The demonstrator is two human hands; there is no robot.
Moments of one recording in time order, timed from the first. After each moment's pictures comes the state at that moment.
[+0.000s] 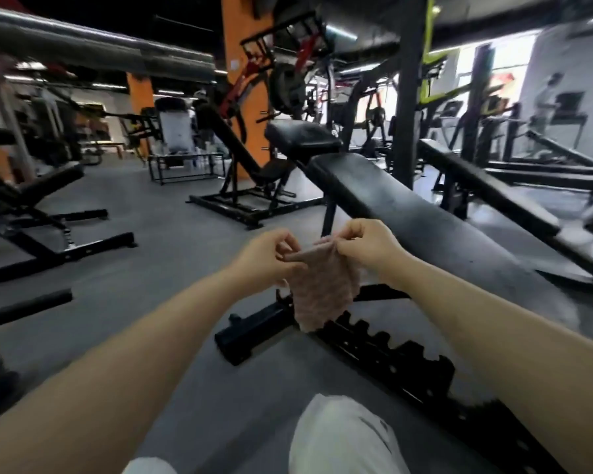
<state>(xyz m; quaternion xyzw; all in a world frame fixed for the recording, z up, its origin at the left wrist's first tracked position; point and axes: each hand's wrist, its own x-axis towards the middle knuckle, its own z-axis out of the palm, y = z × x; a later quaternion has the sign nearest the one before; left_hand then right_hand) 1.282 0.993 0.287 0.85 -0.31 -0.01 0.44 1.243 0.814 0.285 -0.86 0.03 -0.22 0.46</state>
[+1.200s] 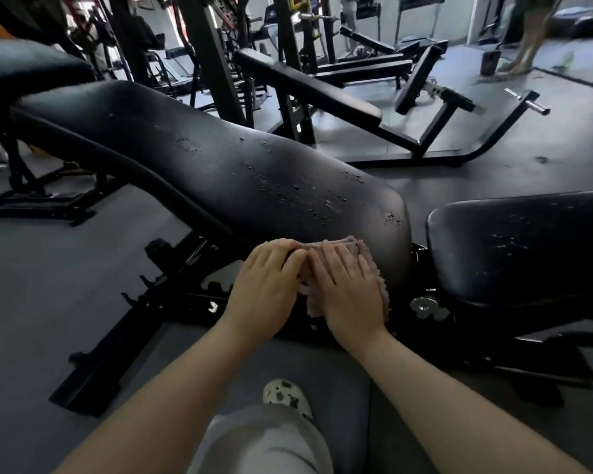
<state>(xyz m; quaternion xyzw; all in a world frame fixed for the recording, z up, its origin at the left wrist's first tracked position) 1.279 0.719 0.133 0.72 -0.64 0.25 0.12 1.171 0.615 0.062 -0.91 0.27 -0.30 -0.04</state>
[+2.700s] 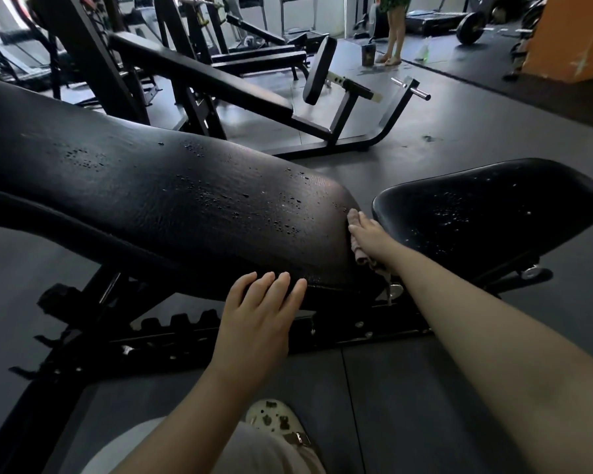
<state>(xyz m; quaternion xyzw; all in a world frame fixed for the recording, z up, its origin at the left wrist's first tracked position) 1.305 0.700 0.099 0.60 -0.71 0.34 0.15 1.164 0.472 0.080 -0.70 0.55 -0.20 0.42</state>
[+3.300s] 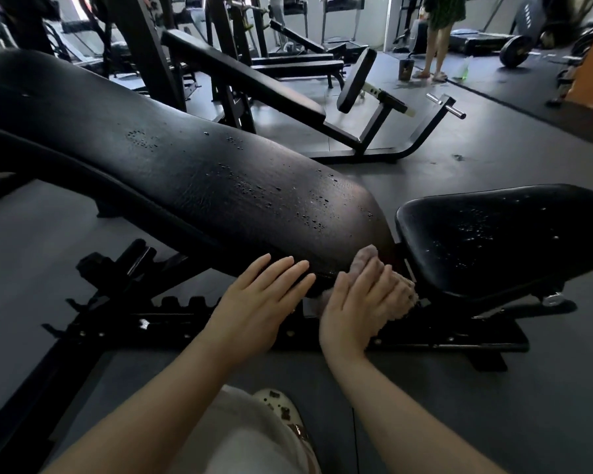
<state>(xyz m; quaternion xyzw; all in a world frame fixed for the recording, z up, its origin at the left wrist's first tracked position) 1.334 0.719 0.113 0.56 -0.75 0.33 0.05 1.216 0.643 0.062 -0.63 0.62 -0.44 0.15</state>
